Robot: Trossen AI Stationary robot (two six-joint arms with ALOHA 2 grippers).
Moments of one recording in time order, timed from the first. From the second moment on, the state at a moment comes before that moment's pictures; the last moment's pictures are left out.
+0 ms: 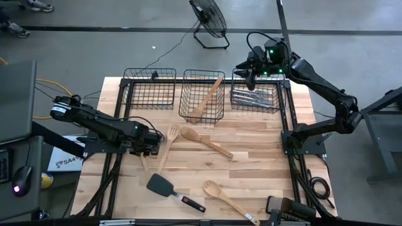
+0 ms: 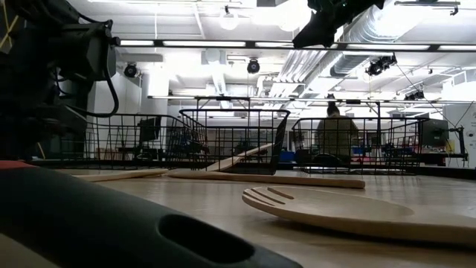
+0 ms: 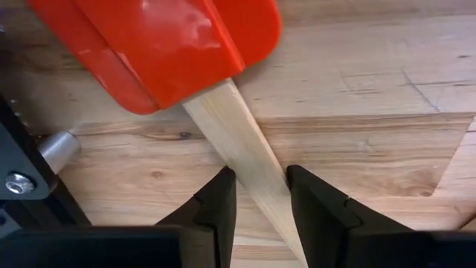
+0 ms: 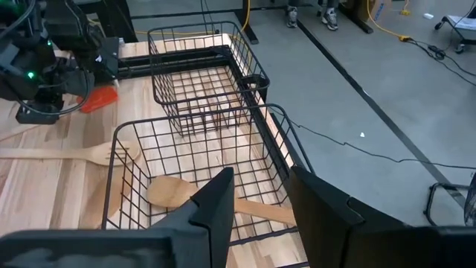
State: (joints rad) left arm -0.16 1.29 0.48 -0.77 0.23 -1.64; right arm -0.77 1.30 1.34 -0.55 -0.39 -0.26
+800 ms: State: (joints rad) left arm -0.16 1.29 0.53 -0.78 0.20 -1.58; right arm -0.77 1.30 1.34 -0.55 -0.39 -0.26
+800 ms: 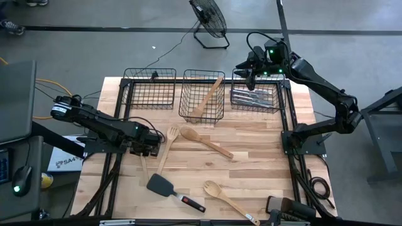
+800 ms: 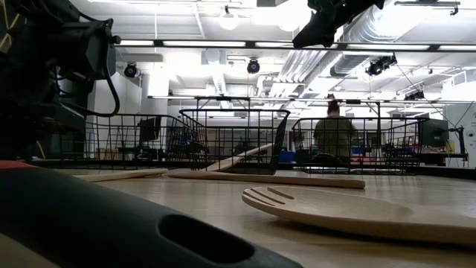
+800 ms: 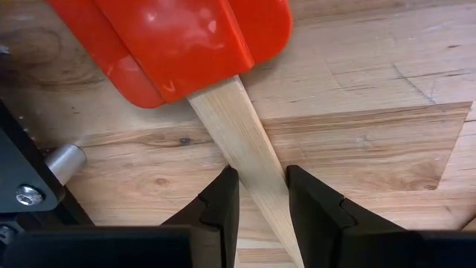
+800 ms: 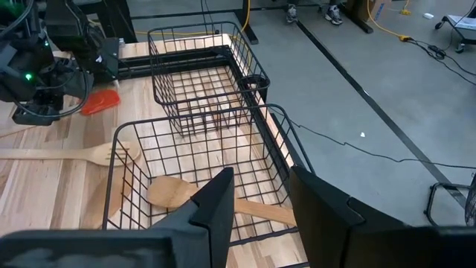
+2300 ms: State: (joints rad) left arm -0.16 1.29 0.56 -0.79 0.19 -1.52; right arm -0.77 1.30 1.34 -0.57 -0.39 -0.26
